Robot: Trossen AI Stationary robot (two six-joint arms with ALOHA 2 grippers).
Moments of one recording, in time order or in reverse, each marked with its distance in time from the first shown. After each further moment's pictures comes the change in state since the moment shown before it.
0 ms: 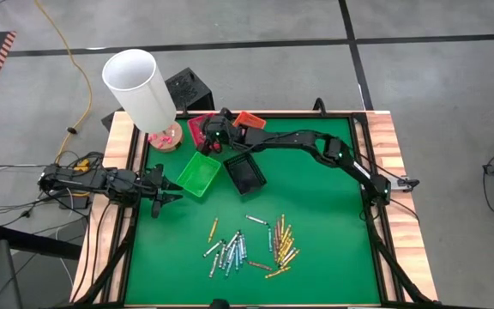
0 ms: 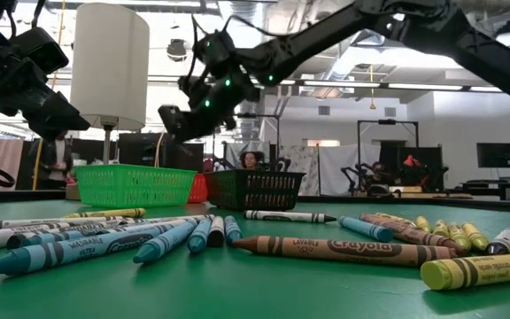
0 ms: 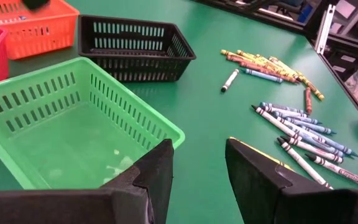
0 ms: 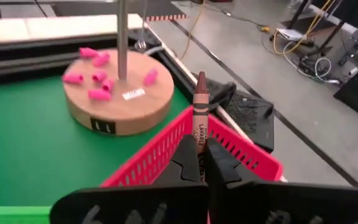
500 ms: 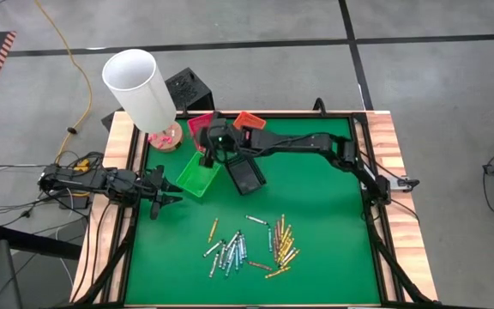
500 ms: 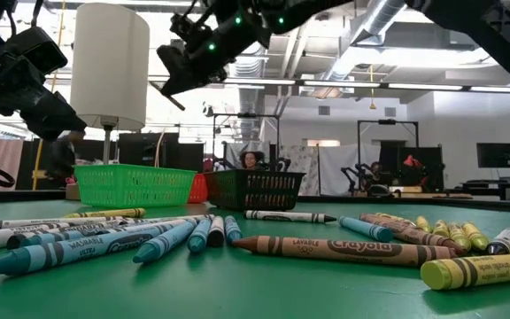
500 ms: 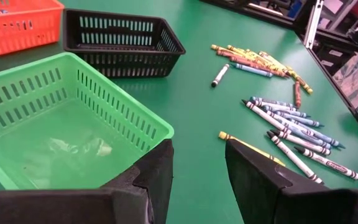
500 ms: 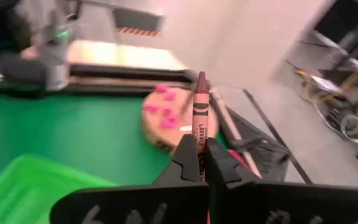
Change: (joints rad) left arm 0.000 0.000 0.000 -0.003 0.042 -0.001; right arm 0.091 -0.179 0.002 -0.139 -0.090 -0.186
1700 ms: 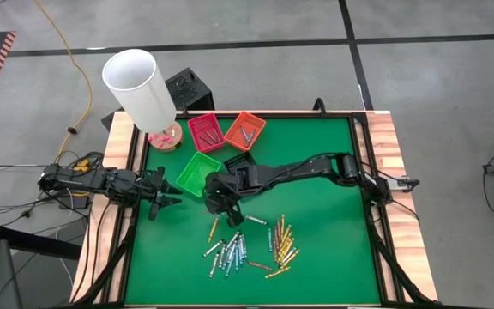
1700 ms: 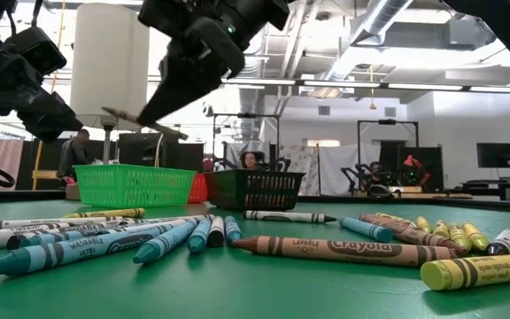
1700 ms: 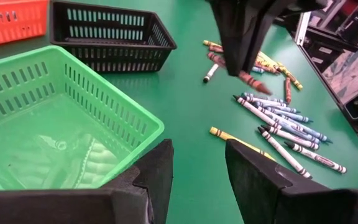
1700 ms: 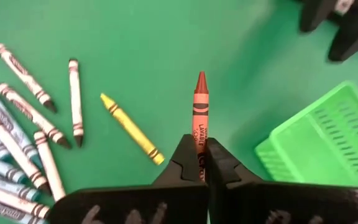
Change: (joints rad) left arm 0.000 0.000 0.000 -0.003 0.036 -0.017; right arm 0.248 -0.002 -0.057 -0.404 -0.400 -0.229
